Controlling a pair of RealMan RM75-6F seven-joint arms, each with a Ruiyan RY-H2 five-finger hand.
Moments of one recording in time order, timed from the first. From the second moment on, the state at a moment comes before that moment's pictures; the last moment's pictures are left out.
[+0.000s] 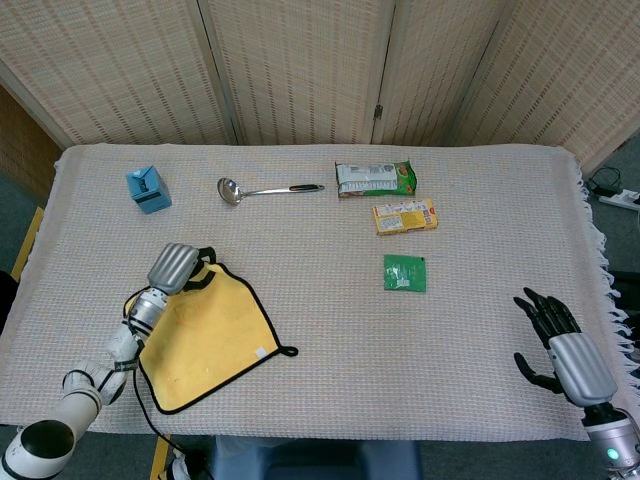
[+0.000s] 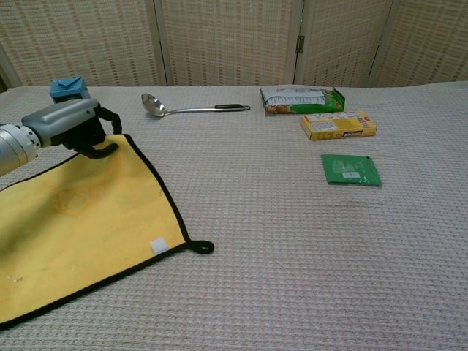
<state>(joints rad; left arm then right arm) -0.74 -1.86 -0.02 -0.42 1.53 1.11 -0.60 0.11 -1.10 -0.03 -1.55 -1.66 1.47 0.26</state>
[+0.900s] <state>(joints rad) -0.31 -1.66 0.08 -1.10 1.58 1.52 -0.14 0.10 -1.09 -0.07 -1.59 -1.75 1.52 0.26</state>
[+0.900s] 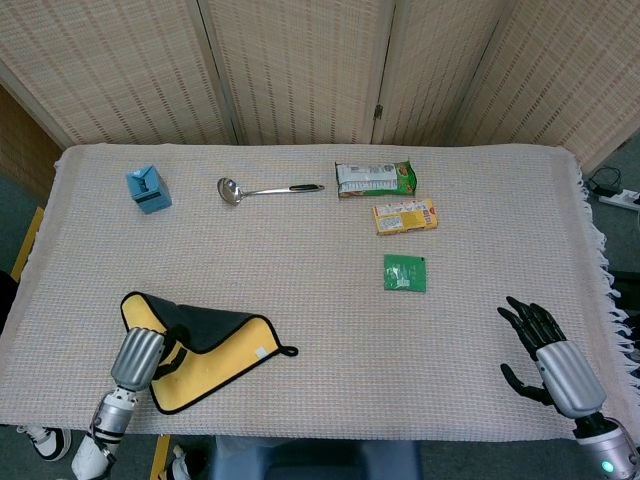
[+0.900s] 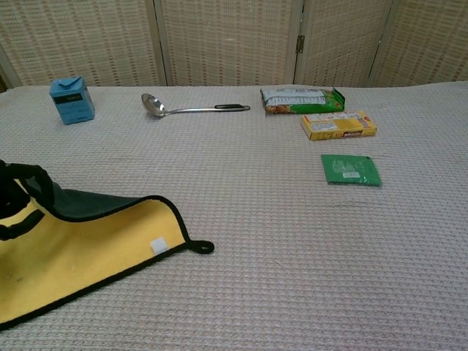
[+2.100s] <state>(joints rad) -0.10 -1.64 0.18 -1.15 1.69 1.62 -0.10 0.10 -1.10 -0.08 -1.60 -1.79 1.54 0.24</state>
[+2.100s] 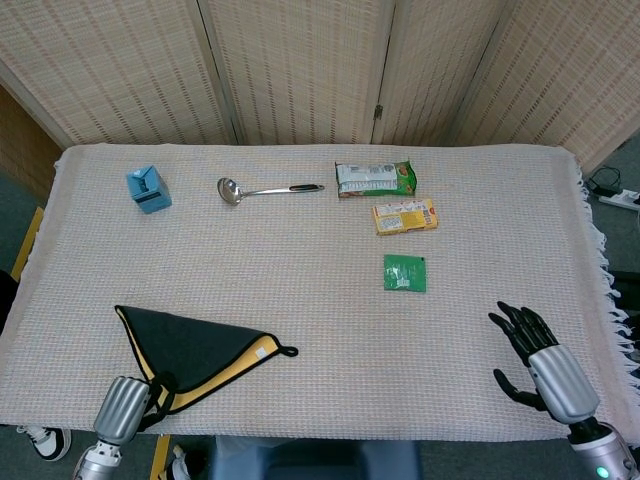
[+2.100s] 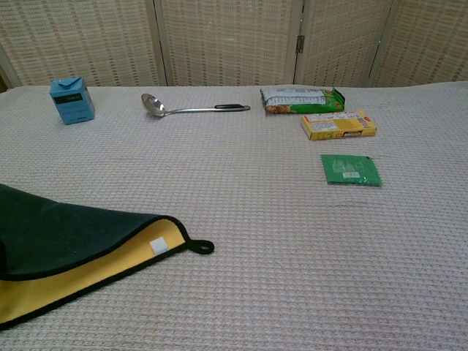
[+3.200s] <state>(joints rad) -0.08 -1.52 0.15 -1.24 1.73 1.63 -0.01 0.10 -1.09 -0.09 -1.62 -1.81 1.57 0.23</state>
